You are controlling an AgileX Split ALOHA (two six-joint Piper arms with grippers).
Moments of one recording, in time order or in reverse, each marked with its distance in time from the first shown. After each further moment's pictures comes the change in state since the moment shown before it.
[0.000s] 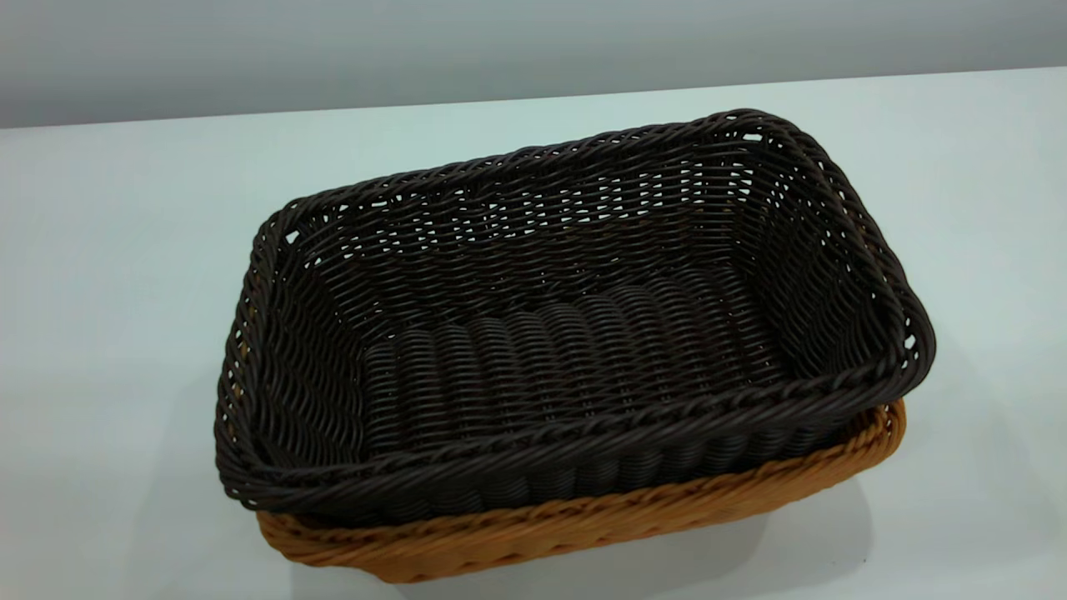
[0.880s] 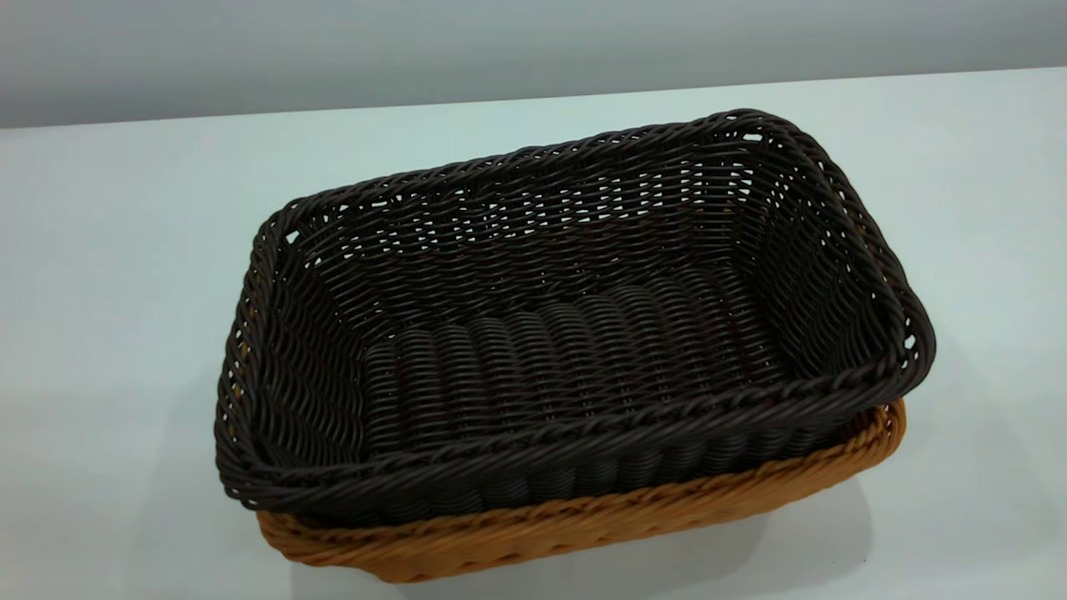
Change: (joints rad) left arm 0.002 -0.061 0.036 0.001 0.035 -0.012; right arm 0.000 0.000 0.000 0.000 0.000 0.000
